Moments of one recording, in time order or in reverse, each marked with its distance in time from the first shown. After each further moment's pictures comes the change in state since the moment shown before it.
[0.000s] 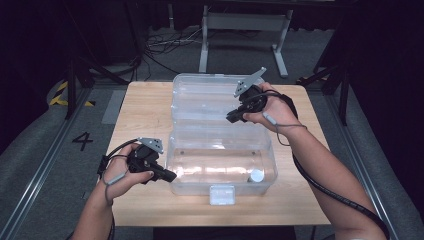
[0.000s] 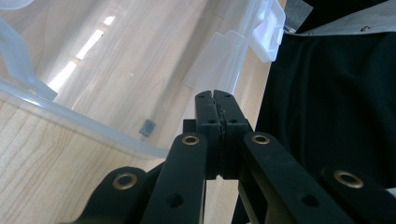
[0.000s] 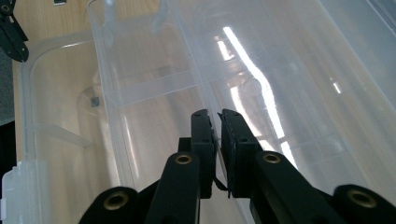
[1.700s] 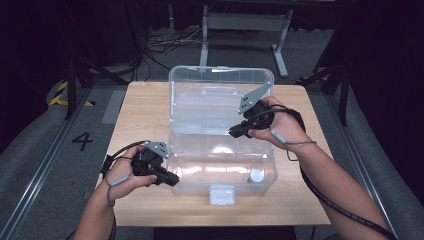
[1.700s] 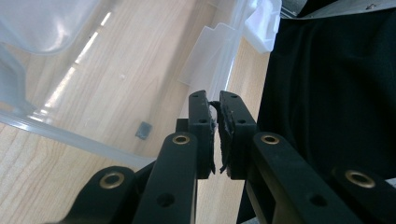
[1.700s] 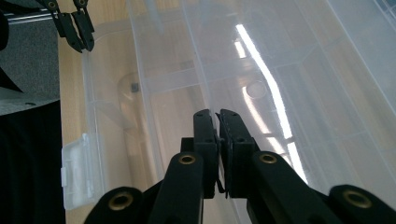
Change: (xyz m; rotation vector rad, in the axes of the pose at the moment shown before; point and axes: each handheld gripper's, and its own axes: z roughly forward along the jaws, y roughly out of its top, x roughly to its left) left arm -0.005 0.004 0.008 0.045 0.000 0.073; right arm 0.044 -0.013 -0.015 -0.005 0.037 -0.051
